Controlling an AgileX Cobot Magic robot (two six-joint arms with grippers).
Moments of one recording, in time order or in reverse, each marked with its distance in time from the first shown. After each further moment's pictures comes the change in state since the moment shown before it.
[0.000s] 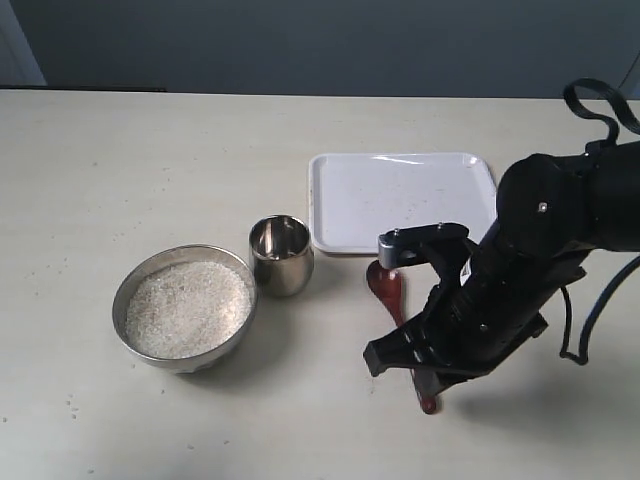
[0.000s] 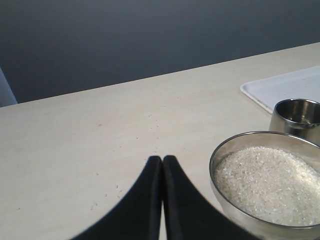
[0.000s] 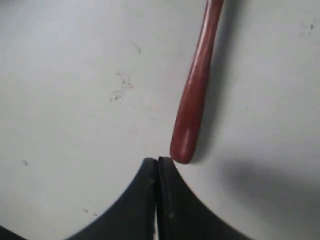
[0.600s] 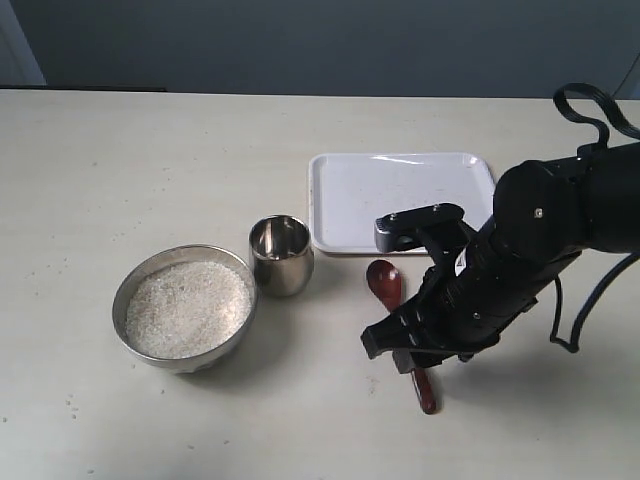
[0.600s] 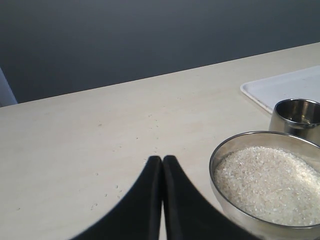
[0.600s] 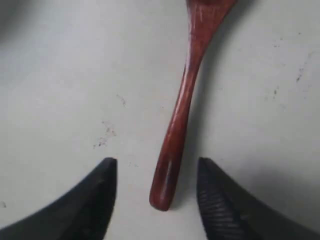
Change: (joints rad) left arm 0.000 0.000 0.000 0.000 0.000 0.000; right arm 0.000 0.011 0.000 -0.067 -0.129 0.002
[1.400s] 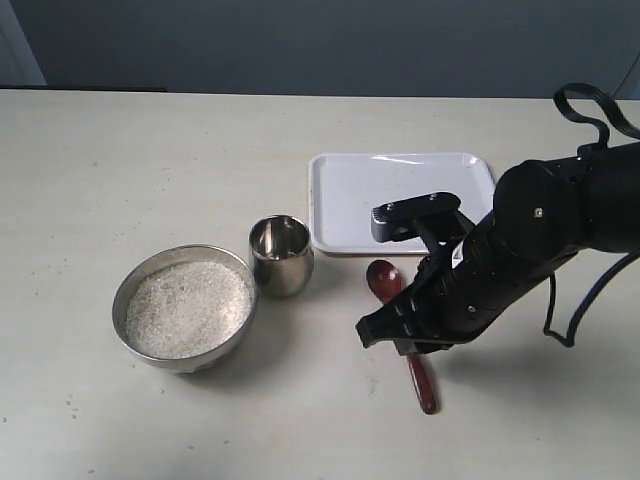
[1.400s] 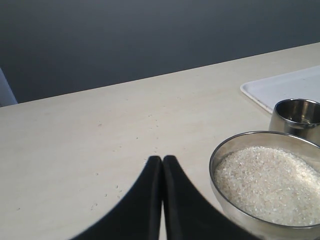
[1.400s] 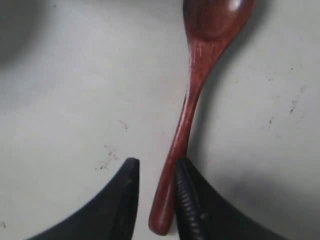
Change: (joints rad) left arm 0.000 0.000 0.000 0.000 0.000 0.000; right arm 0.000 0.000 0.000 0.003 -0.070 -0.028
